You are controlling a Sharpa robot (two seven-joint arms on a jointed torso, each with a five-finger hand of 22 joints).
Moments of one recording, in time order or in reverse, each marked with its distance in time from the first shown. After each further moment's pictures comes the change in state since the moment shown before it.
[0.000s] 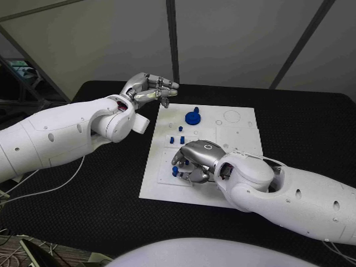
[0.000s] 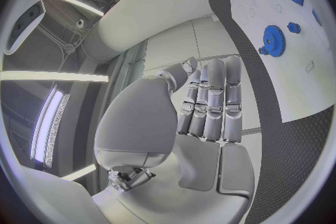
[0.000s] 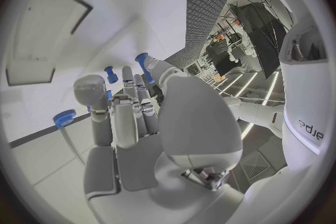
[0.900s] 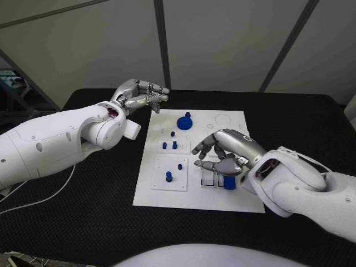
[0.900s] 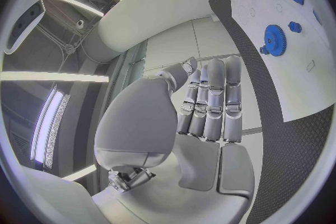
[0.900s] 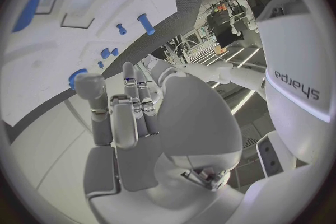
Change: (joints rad) left arm 0.000 -0.004 -0.001 -0.006 0.000 0.002 -0.003; left_hand 0.000 0.000 0.000 0.000 0.000 0.000 0.000 0.000 0.000 0.000 0.000 0.000 0.000 -0.001 0.001 0.000 -0.001 0.000 0.000 0.000 0.000 0.000; right arm 0.019 -0.292 0.037 0.190 0.227 -0.245 0.146; right_hand 0.005 0.001 -0.044 0.018 0.020 0.099 0.016 0.039 0.018 0.084 -0.011 0.090 0.018 0.000 0.000 -0.023 0.001 0.000 -0.022 0.003 -0.034 -0.048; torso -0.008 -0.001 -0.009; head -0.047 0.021
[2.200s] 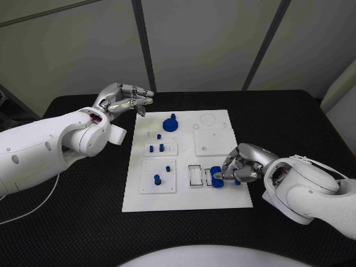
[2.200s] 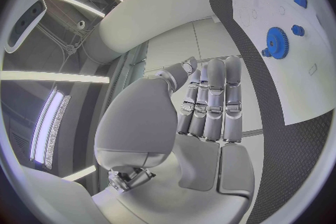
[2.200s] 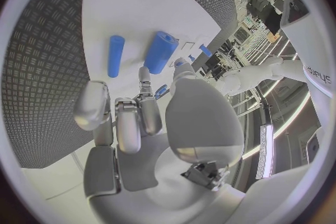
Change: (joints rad) left arm 0.000 -0.008 -0.002 0.006 0.000 0.003 0.000; left_hand 0.000 0.000 -0.003 -0.003 0.000 0.000 0.000 0.000 0.000 0.000 0.000 0.004 0.000 0.000 0.000 0.000 -0.001 0.000 0.000 0.000 0.000 0.001; right arm -0.063 -0.172 0.005 0.052 0.066 0.102 -0.433; right_hand -0.155 0.023 -0.495 0.207 0.149 -0.019 -0.064 0.187 0.150 0.243 -0.062 1.184 1.220 -0.004 -0.061 0.124 0.000 -0.008 0.117 -0.055 0.139 0.231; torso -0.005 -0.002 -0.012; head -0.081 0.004
